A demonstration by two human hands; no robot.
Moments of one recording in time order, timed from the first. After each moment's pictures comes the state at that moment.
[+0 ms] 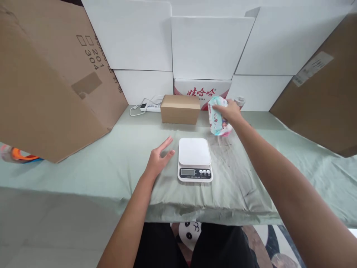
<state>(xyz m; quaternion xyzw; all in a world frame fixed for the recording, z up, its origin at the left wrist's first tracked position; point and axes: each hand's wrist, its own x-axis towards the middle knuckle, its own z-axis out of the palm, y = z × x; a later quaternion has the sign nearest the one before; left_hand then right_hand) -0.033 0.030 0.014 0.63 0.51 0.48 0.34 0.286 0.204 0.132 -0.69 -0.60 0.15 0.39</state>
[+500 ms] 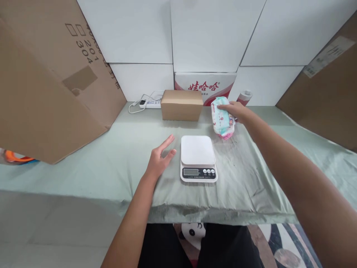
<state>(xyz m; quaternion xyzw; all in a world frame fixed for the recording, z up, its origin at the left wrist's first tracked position) -0.034 0.028 0.017 0.64 0.50 0.47 0.34 0.299 0.216 0.126 -0.72 -0.59 0.26 0.27</state>
